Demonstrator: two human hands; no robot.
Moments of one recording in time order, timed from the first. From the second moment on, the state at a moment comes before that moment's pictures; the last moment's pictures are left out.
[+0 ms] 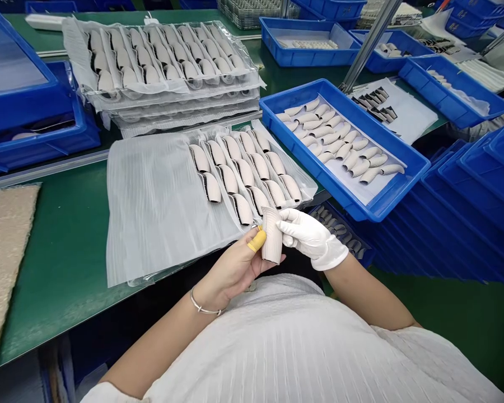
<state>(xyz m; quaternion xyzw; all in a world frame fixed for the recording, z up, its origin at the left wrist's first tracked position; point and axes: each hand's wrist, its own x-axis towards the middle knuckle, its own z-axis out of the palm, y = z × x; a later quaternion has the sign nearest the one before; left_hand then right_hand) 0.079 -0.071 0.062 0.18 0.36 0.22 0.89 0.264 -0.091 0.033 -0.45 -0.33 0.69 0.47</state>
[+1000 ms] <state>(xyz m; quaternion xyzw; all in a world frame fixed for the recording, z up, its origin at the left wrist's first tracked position) 0.072 -0.073 0.058 0.32 0.36 0.18 0.86 0.264 -0.094 0.039 -0.44 -0.31 0.69 0.47</state>
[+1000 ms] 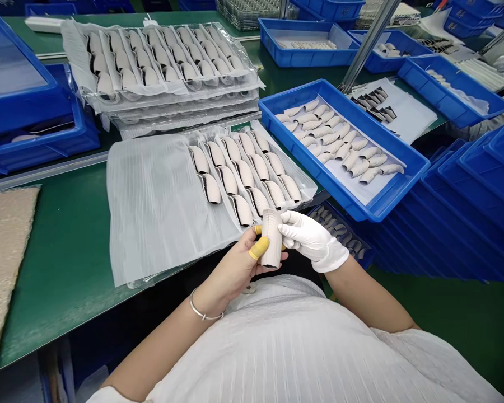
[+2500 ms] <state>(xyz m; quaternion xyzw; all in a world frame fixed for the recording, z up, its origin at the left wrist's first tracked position) 0.080 -0.074 0.051 0.42 0.38 0.20 0.80 0.259 -0.092 0.059 -0.56 -0.54 0.47 0.43</state>
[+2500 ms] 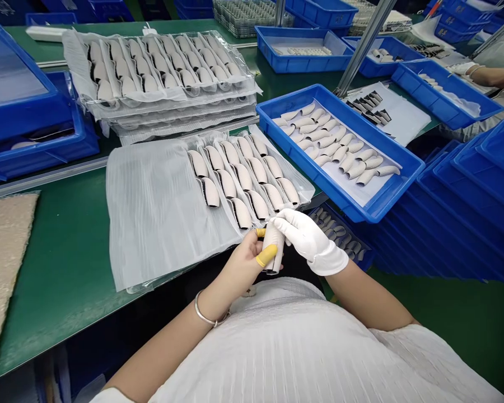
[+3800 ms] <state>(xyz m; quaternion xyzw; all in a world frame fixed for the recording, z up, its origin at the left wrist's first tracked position) 0.086 -0.081 0.075 0.09 0.40 0.23 0.88 0.239 -0.086 0.016 -0.43 -0.22 0.64 0.59</state>
